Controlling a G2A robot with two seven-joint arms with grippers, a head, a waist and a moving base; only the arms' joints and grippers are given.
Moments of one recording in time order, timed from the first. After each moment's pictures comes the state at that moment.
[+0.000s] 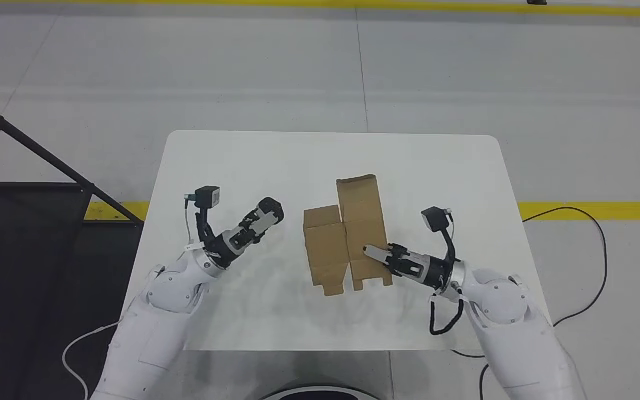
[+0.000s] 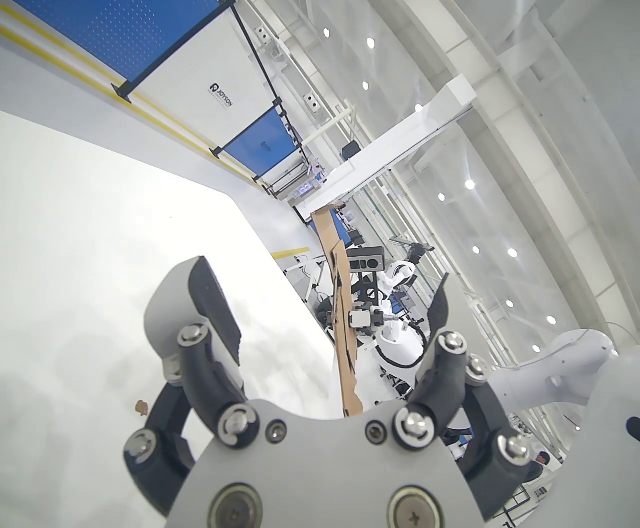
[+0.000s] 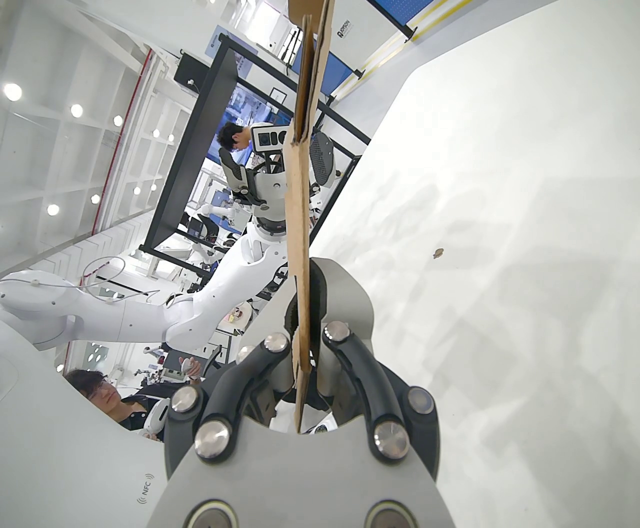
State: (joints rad) left arm 1.25 -1.20 -1.36 -1.42 -0.09 -0.79 -0.55; right arm -1.22 -1.15 1.31 -1.54 0.09 -0.59 0.92
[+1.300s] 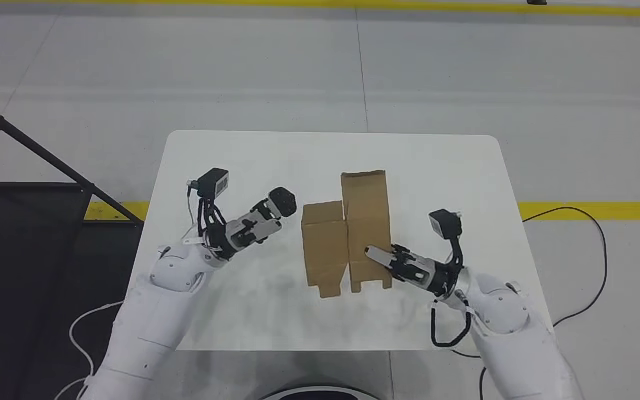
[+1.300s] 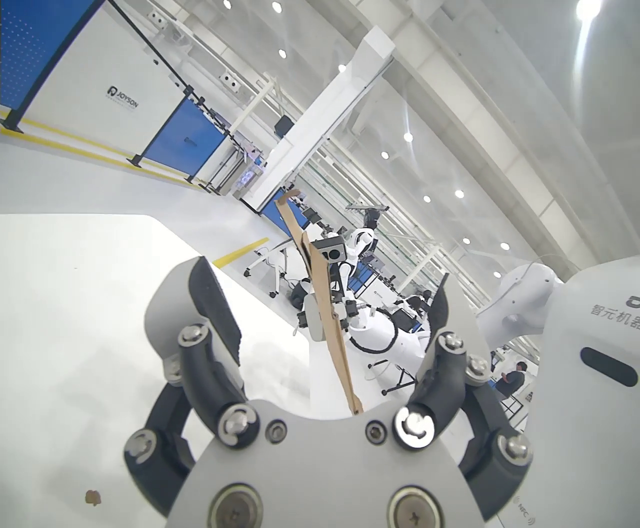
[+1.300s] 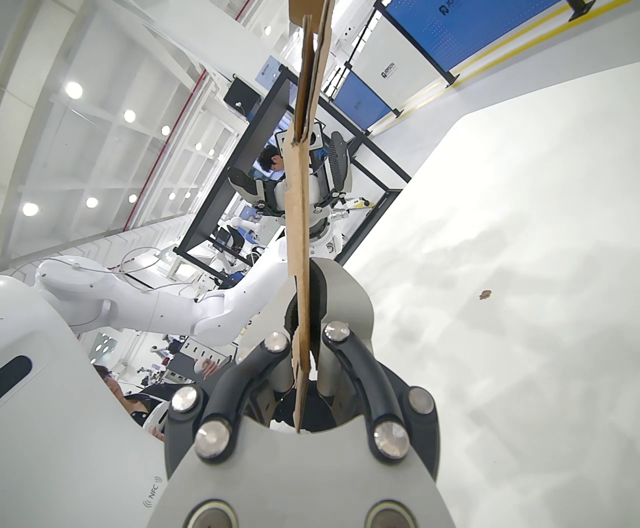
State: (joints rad) left arm 1.13 -1.20 -1.32 -1.39 -0.25 -1.01 -0.73; right arm -1.26 -1.13 1.31 -1.60 0.17 -0.71 0.87
